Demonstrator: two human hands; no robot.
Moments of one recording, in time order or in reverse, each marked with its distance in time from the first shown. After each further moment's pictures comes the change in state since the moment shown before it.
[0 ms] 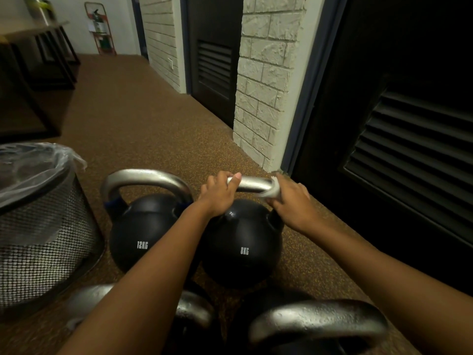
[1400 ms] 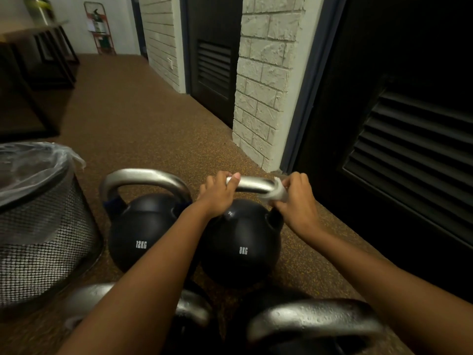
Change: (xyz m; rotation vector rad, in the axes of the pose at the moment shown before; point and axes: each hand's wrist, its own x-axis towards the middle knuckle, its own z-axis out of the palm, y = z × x) left_hand -0.005 0.002 -0.001 -0.005 0.003 0.014; right_hand -0.014 -0.006 -0.006 0.101 0.210 0.081
